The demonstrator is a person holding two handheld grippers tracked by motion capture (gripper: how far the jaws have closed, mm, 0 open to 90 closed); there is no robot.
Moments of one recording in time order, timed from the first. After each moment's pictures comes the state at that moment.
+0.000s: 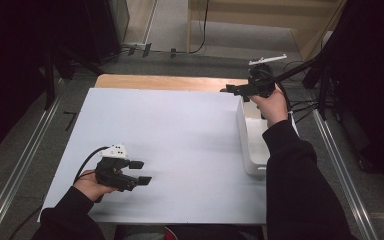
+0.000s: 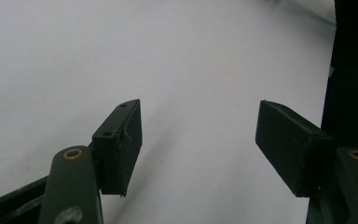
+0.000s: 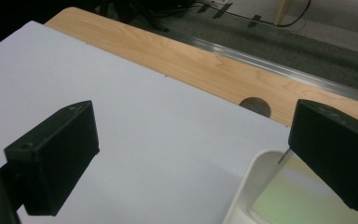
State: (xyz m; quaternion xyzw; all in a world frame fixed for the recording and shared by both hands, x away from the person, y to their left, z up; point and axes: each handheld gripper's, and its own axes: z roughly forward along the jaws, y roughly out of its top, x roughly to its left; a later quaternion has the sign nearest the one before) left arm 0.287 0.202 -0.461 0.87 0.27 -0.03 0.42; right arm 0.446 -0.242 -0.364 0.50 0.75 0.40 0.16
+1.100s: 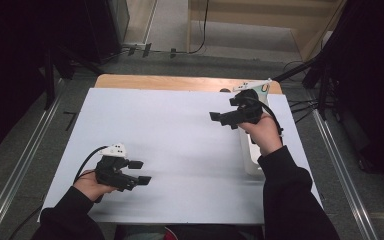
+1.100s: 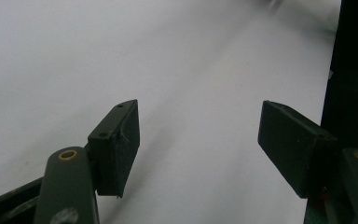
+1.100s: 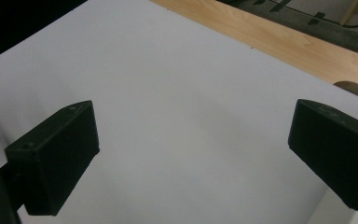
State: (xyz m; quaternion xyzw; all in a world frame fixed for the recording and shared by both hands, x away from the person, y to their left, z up) left arm 0.289 0.204 -0.462 0.87 0.28 -0.04 0.41; right arm 0.379 -0.197 -0.380 0.43 0.80 0.42 0.11
